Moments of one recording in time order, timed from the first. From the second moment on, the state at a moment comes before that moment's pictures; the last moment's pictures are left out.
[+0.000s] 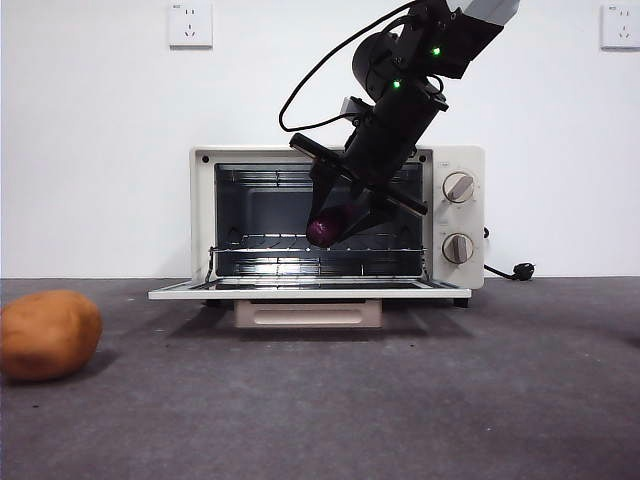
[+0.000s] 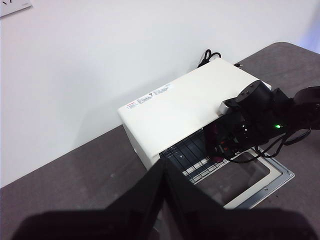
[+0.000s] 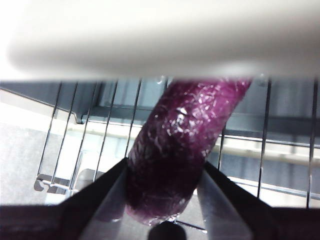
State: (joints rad) left arm -0.29 1.30 2.18 -1.24 0.08 0.24; right arm 0.46 2.15 1.80 -0.40 -0.17 0.43
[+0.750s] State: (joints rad) left arm -0.29 1.31 2.18 -1.24 0.08 0.24; right arm 0.47 2.01 1.80 -0.48 -0.16 0.40
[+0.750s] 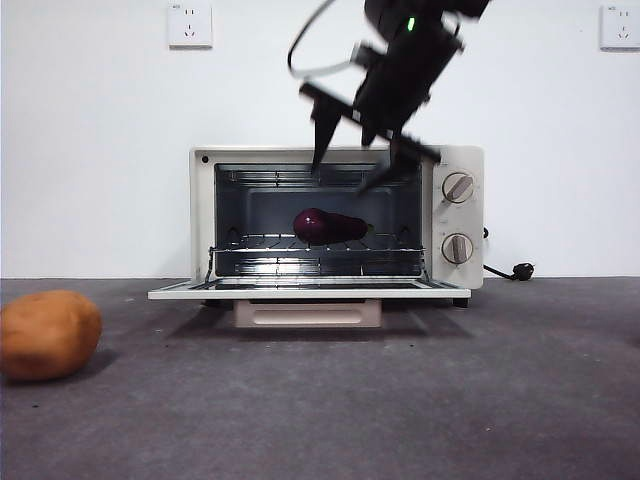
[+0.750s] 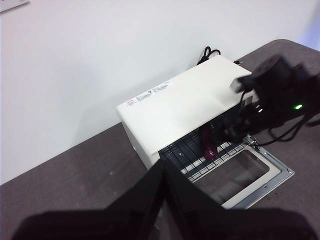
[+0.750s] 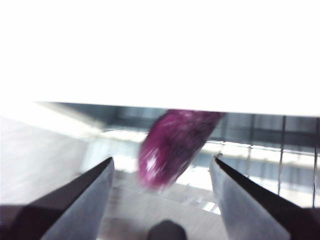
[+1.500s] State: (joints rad) left arm -0.29 1.35 2.18 -1.24 0.08 0.24; right arm 0.53 1.56 1.80 -0.69 -0.16 0.23
